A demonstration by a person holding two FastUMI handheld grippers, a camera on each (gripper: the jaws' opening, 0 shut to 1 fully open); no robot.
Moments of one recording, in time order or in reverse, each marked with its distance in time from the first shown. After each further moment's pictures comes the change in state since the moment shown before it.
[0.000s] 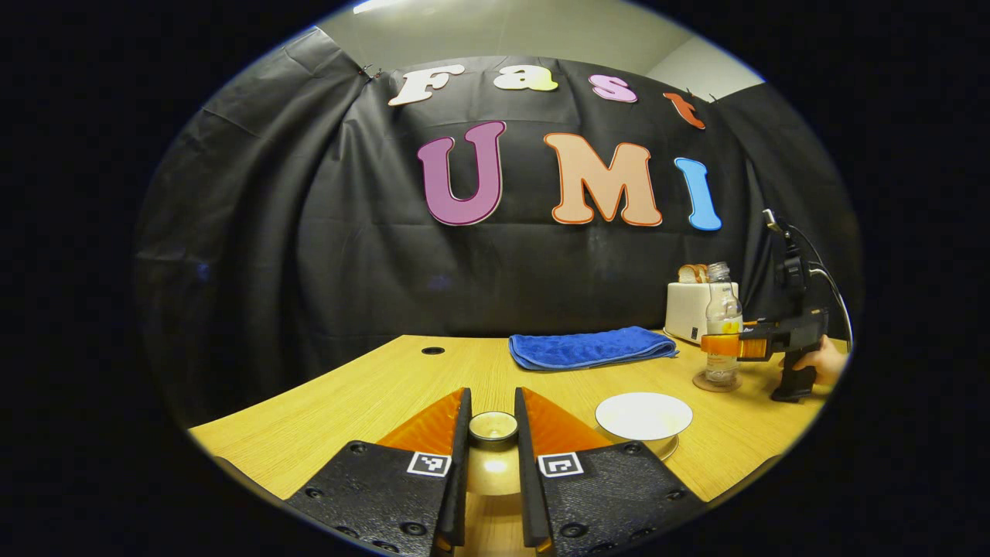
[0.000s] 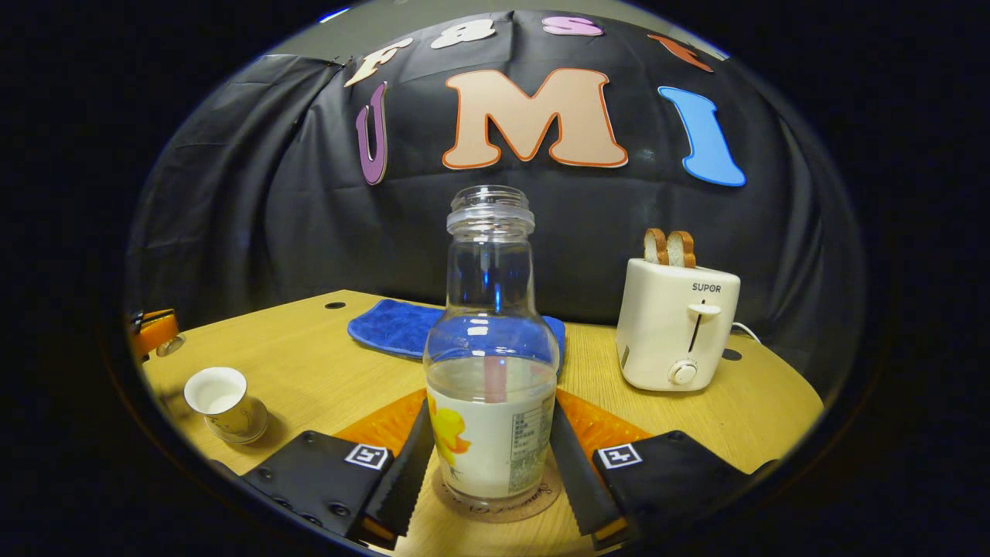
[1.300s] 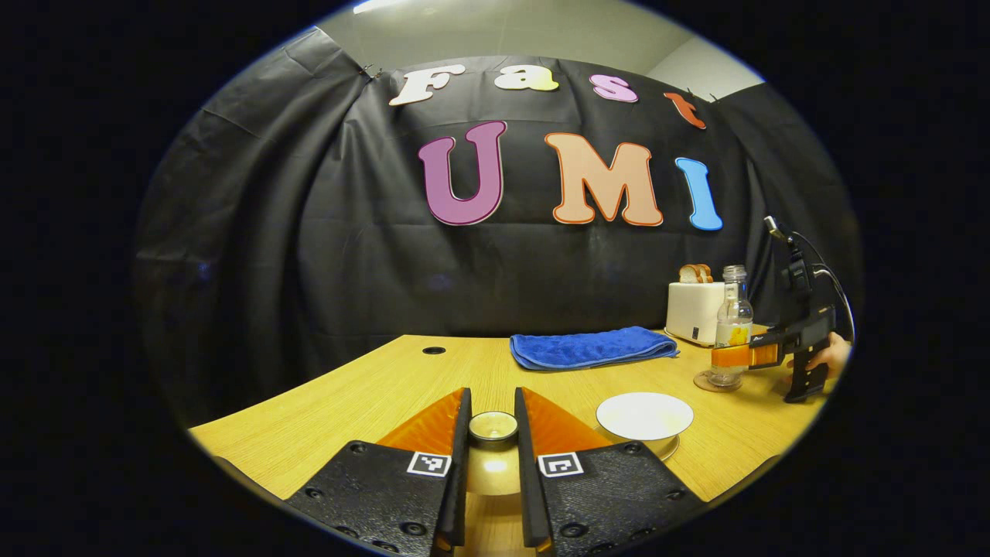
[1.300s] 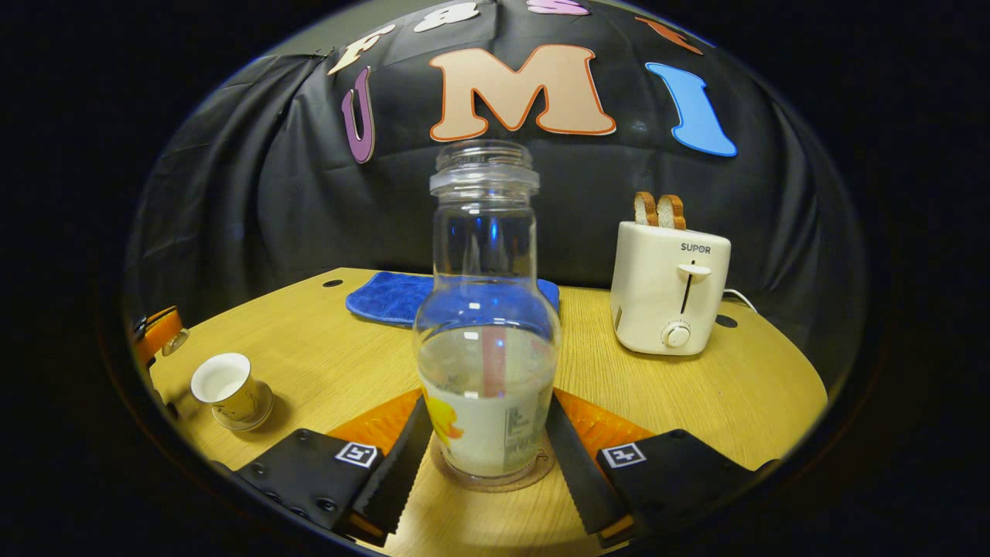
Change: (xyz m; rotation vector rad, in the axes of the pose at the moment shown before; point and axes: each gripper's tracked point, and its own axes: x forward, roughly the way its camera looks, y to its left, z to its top) left arm 0.002 0.000 -0.001 0.000 0.000 0.003; right arm -0.022 -0.009 -0.027 0.041 0.127 -0.015
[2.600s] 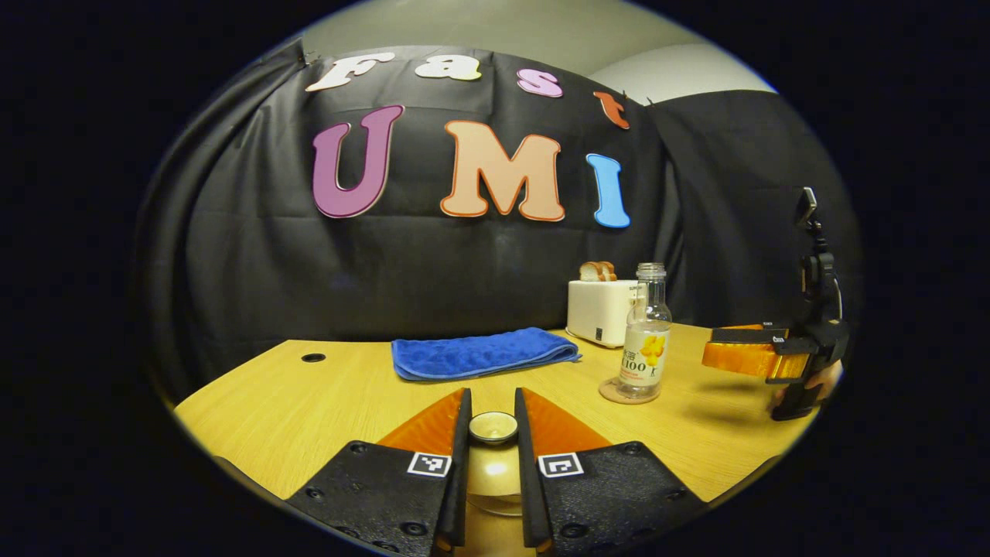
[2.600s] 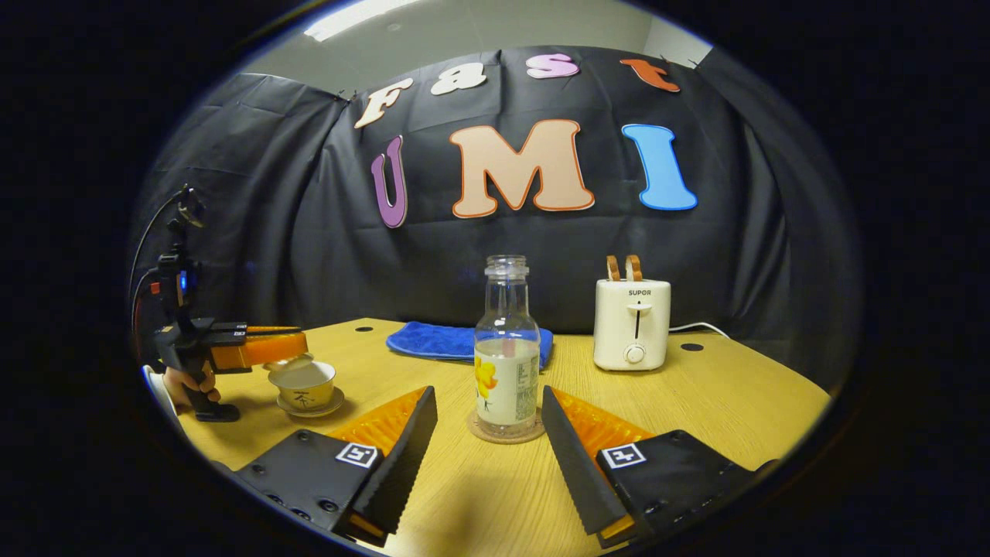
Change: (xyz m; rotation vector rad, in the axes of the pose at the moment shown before) left arm 0.035 -0.126 -0.004 0.006 0.018 -0.418; right arm -0.121 0.010 0.013 0.021 -0.294 0.020
